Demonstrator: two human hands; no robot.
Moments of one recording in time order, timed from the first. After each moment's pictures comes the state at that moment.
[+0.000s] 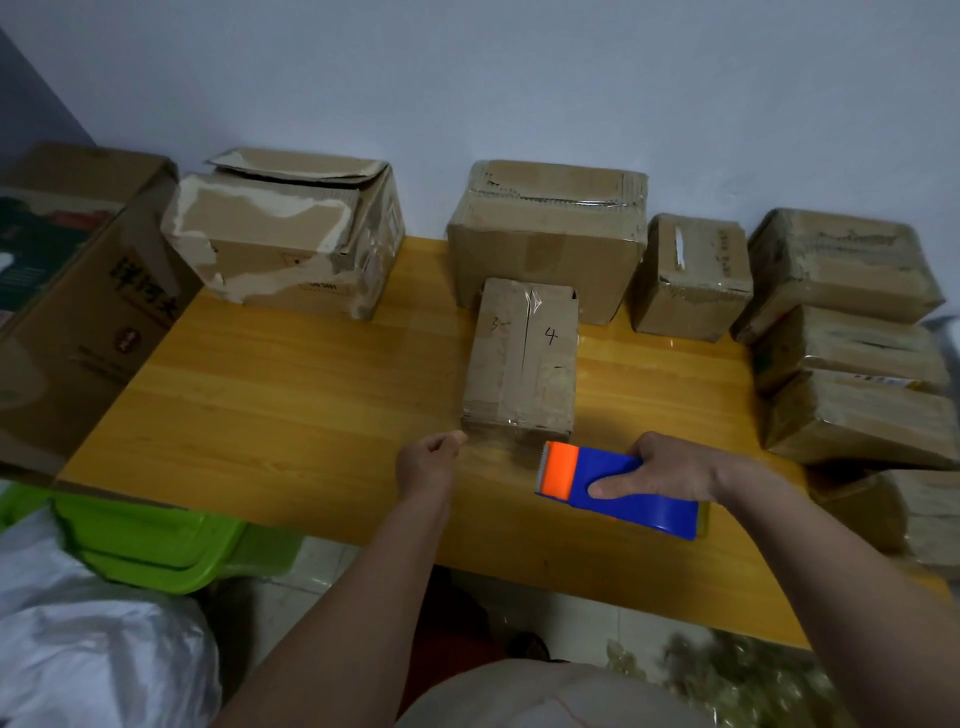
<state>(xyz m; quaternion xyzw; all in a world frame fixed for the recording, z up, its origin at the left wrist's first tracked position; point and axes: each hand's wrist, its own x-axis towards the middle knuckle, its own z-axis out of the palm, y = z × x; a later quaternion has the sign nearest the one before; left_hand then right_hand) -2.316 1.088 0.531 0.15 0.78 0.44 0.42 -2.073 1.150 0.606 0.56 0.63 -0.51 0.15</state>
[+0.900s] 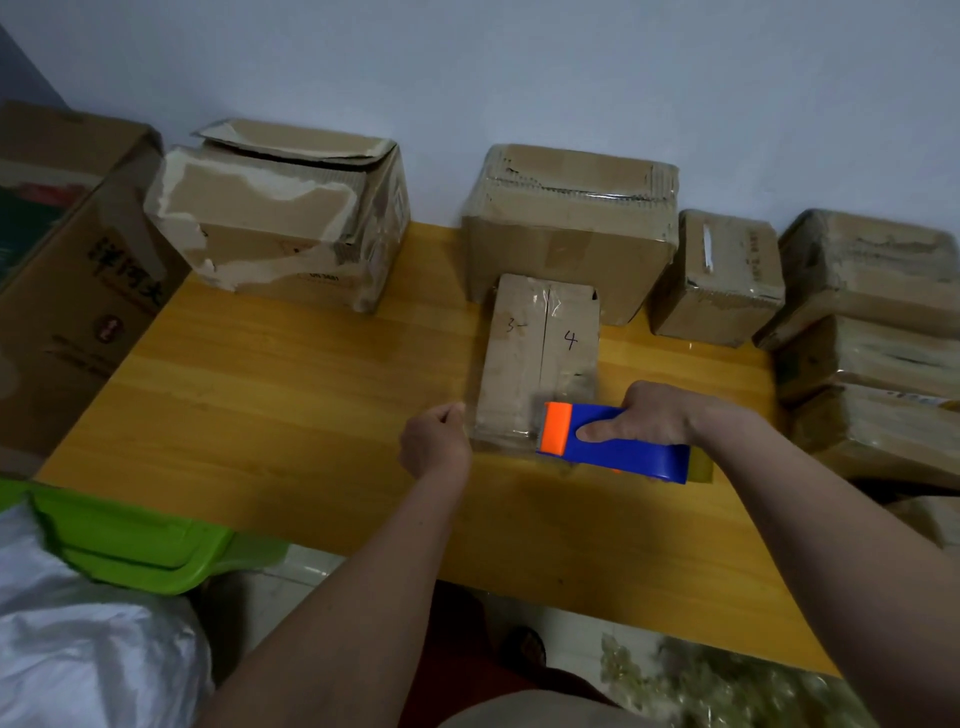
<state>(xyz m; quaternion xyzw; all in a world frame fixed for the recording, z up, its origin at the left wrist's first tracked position) -2.336 1.134 0.528 0.22 0.85 0.35 0.32 -2.134 1.214 0.620 0.61 0.65 -0.40 0.23</state>
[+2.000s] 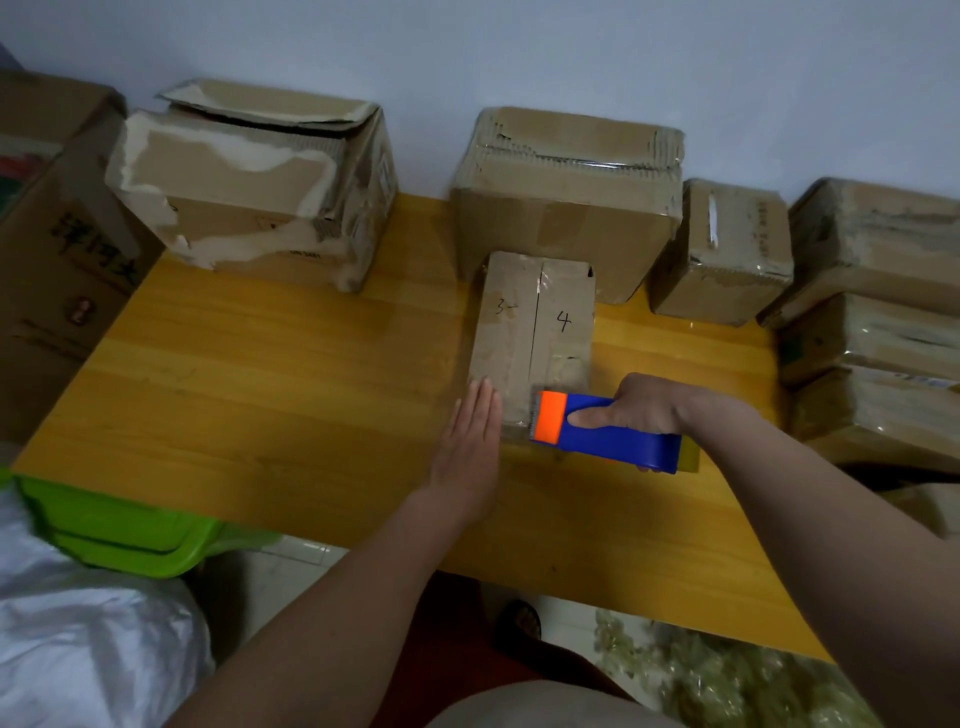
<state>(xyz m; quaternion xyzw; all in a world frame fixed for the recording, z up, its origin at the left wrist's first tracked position) -2.316 1.115 0.498 0.72 0.68 -0.03 0.16 -2.128 1.228 0.590 0.60 0.63 -0.42 0.24</state>
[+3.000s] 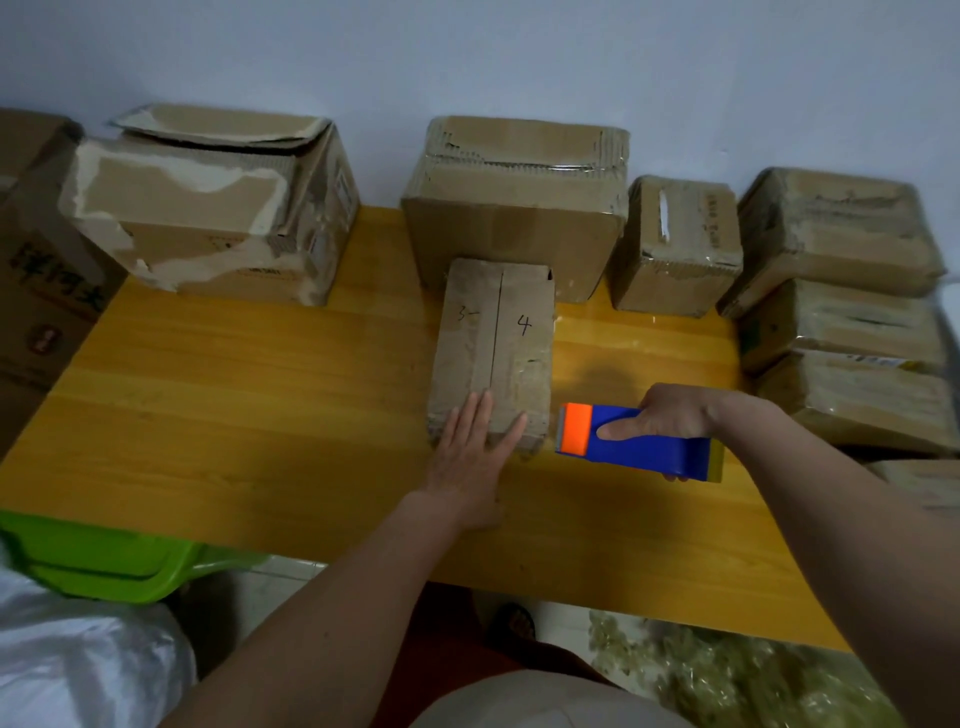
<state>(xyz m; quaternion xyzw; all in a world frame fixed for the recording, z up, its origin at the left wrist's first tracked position) -2.282 1.122 0.504 0.77 0.60 -0.14 0.17 -2.053 1.231 0.595 0.62 0.57 -0.47 0.26</state>
